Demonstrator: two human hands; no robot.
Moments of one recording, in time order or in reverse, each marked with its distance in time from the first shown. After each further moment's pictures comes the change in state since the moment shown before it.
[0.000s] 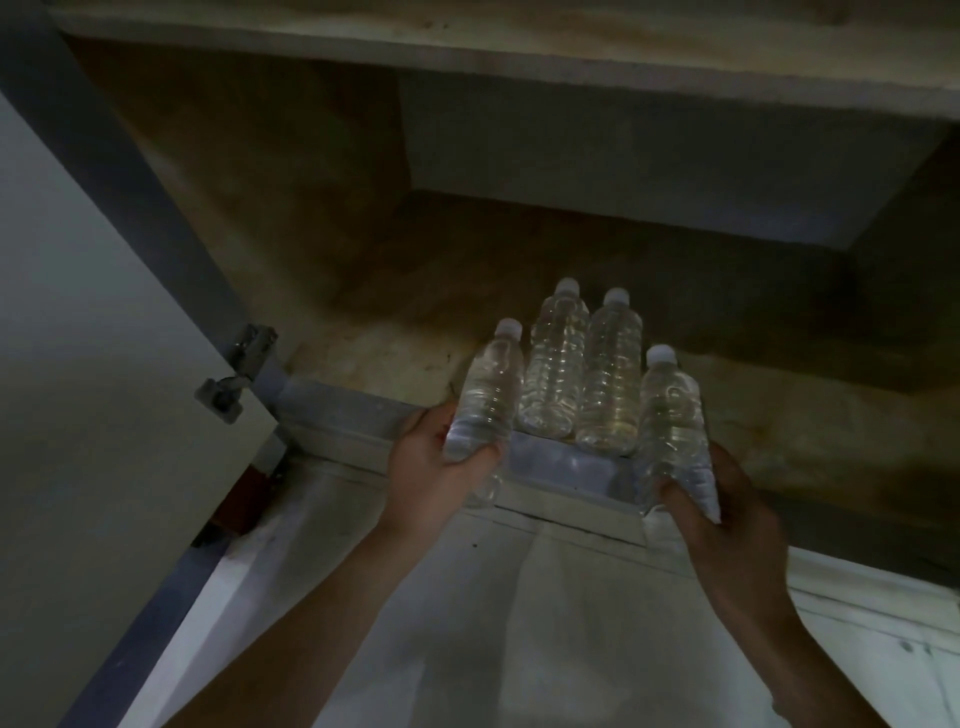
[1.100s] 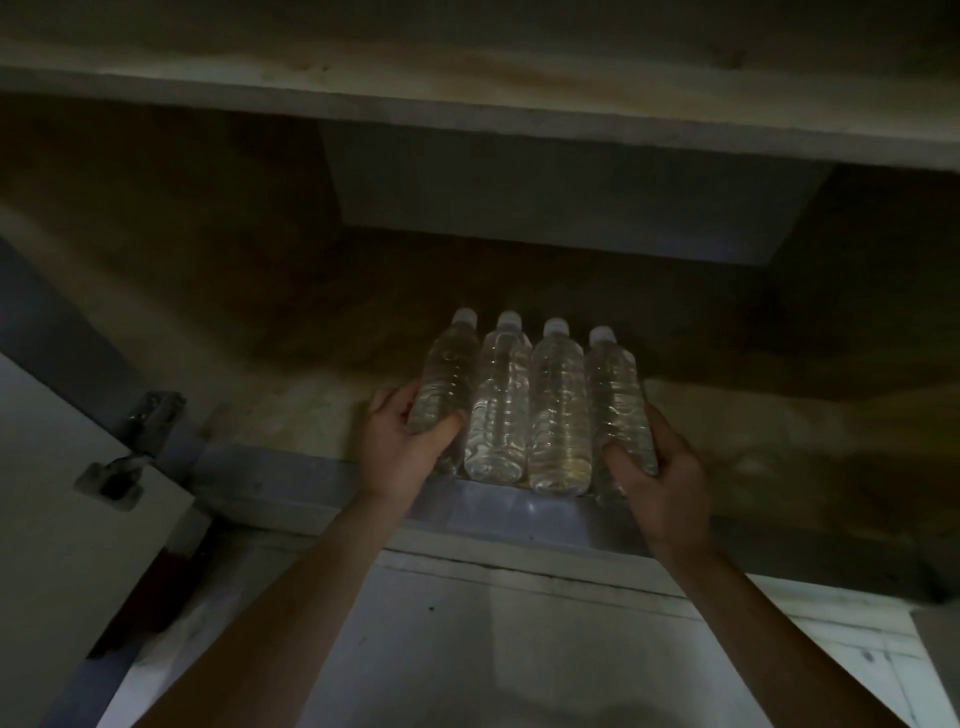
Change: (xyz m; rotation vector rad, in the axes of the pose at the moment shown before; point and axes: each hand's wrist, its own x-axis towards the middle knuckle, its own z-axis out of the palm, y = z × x) left_hand 0.089 -0.003 0.038 -0.019 0.013 0.046; right_hand 0.078 0.014 0.024 0.079 0.061 -0.105
